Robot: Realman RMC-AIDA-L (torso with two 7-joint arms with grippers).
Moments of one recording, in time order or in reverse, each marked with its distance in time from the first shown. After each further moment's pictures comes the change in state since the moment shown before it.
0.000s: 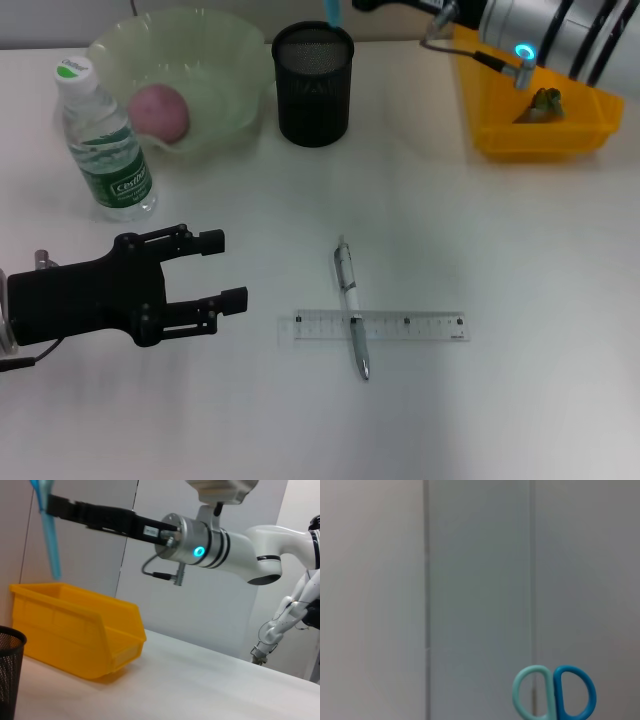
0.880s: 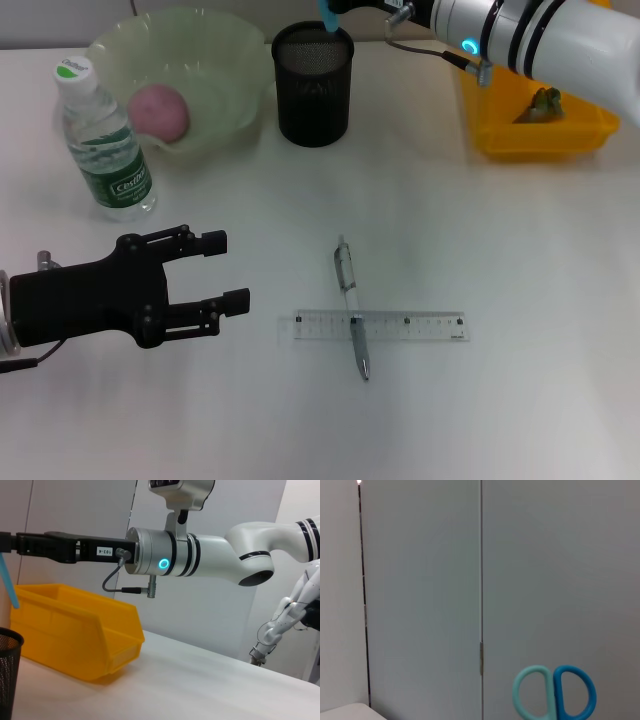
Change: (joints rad) left arm 0.000 -0.004 -0.001 -0.002 0.001 0.002 0.005; right arm 0.187 0.007 -0.004 0.265 0.153 0.226 -0.188
